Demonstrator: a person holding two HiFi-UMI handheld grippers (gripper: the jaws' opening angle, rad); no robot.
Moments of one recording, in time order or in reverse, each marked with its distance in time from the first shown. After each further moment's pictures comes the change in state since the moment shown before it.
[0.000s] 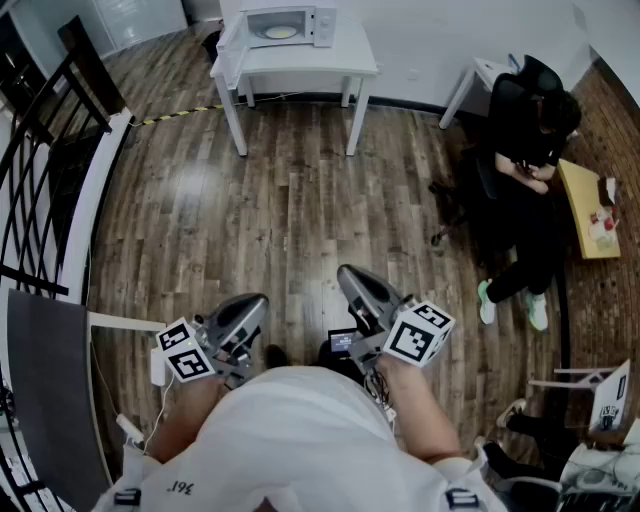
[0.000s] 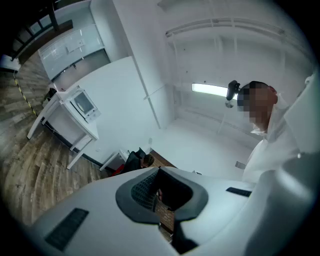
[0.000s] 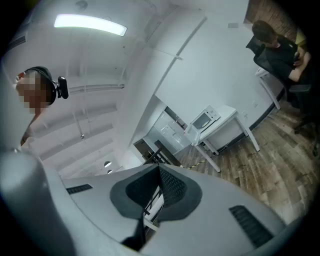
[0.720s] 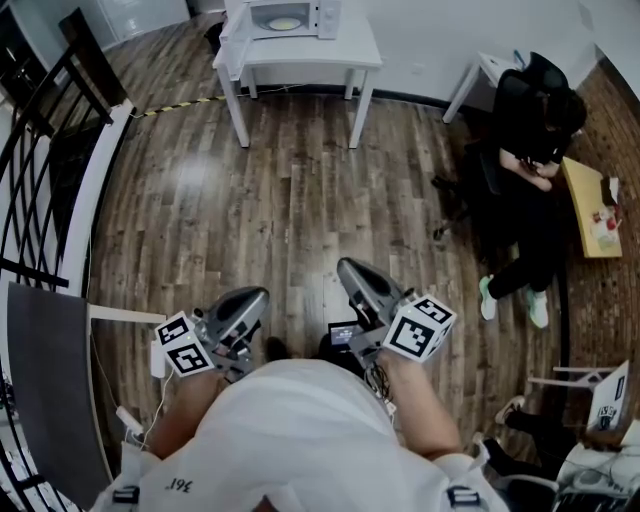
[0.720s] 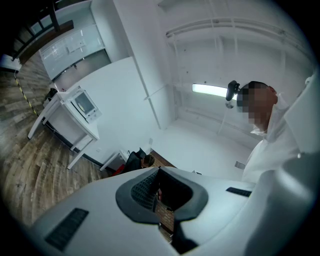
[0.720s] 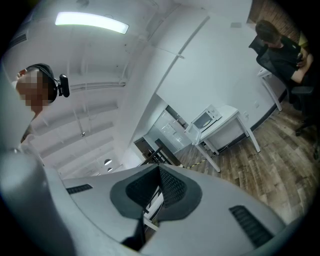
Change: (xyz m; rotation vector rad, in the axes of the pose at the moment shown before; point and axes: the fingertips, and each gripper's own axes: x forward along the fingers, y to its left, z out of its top) left arm -0.001 0.002 0.001 -0.003 -0.005 0.001; right arm 0.005 0.000 -0.003 -0.023 0.015 0.001
